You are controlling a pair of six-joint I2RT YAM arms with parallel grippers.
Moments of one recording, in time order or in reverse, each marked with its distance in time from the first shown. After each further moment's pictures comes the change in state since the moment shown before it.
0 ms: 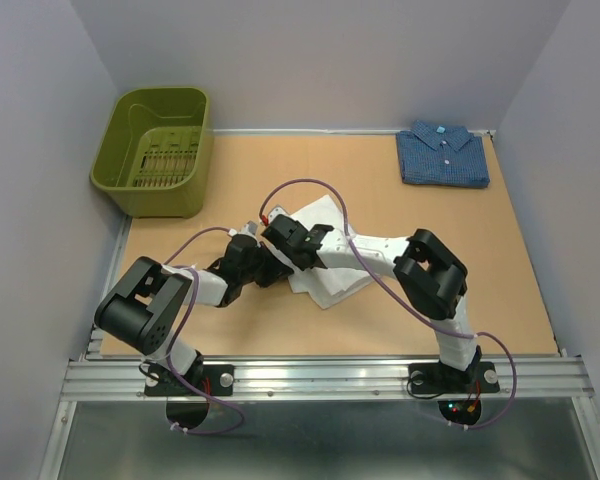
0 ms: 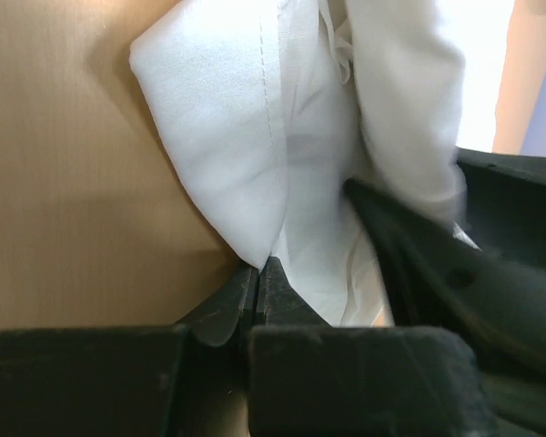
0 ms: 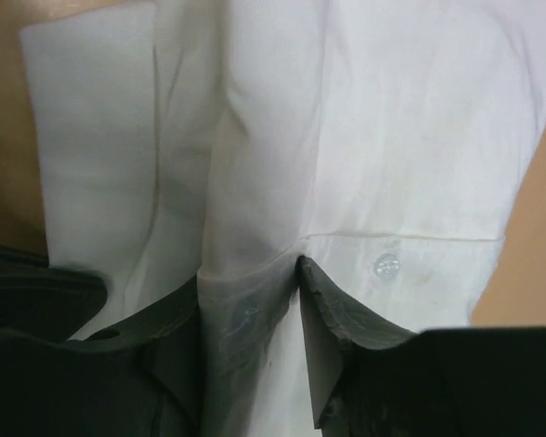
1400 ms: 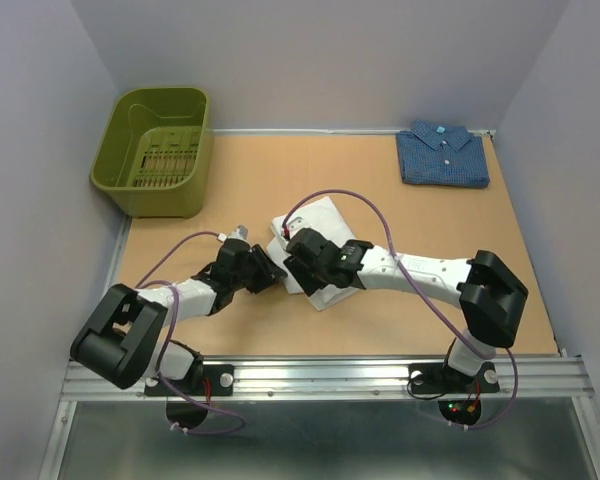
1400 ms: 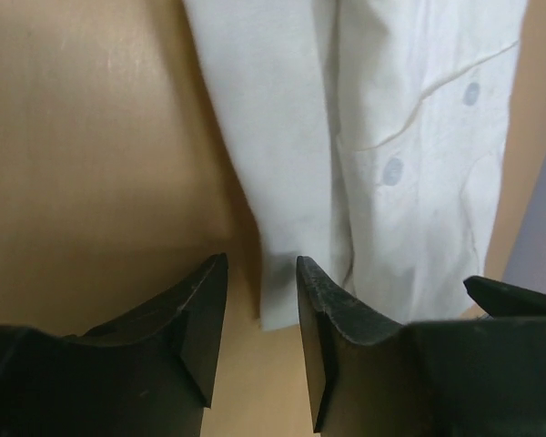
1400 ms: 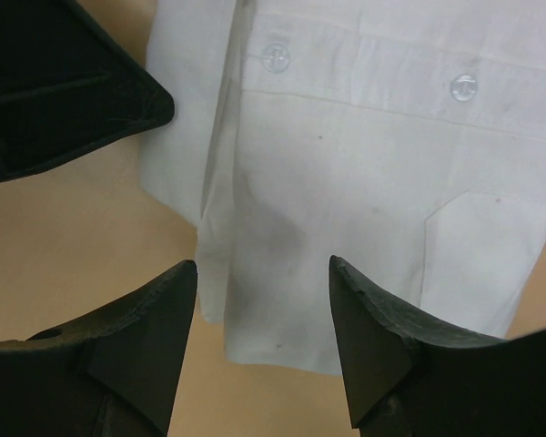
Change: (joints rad) left arm 0.006 -0.222 -0.043 -0.211 -0.066 0.020; right arm 0.044 -0.368 -0.289 0.002 -0.223 0.211
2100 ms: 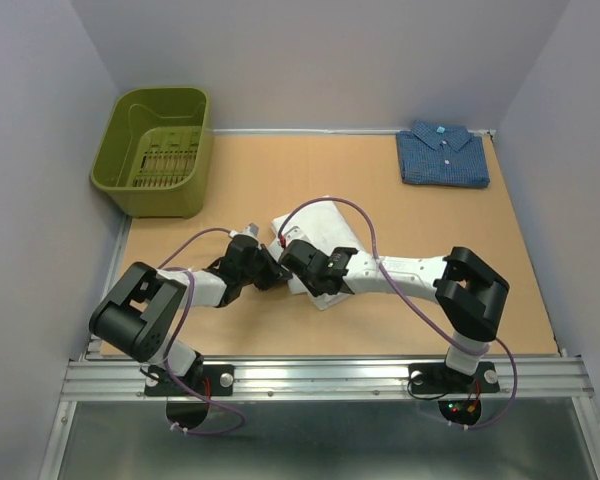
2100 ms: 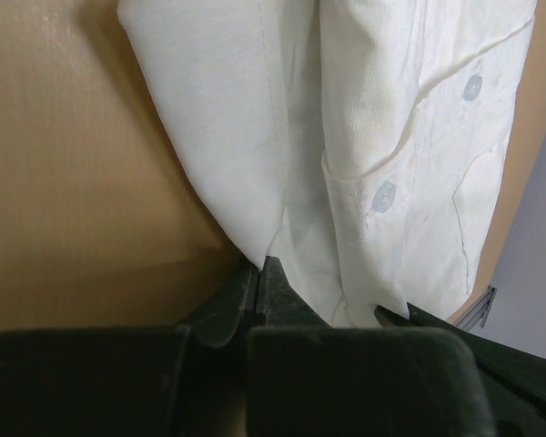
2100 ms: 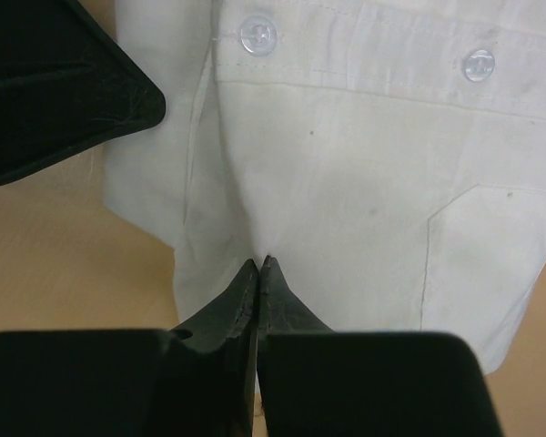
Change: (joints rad) left arm -0.018 0.176 0.053 0.098 0.068 0.003; right arm 0.049 0.102 -0.006 -0.001 0.111 0.012
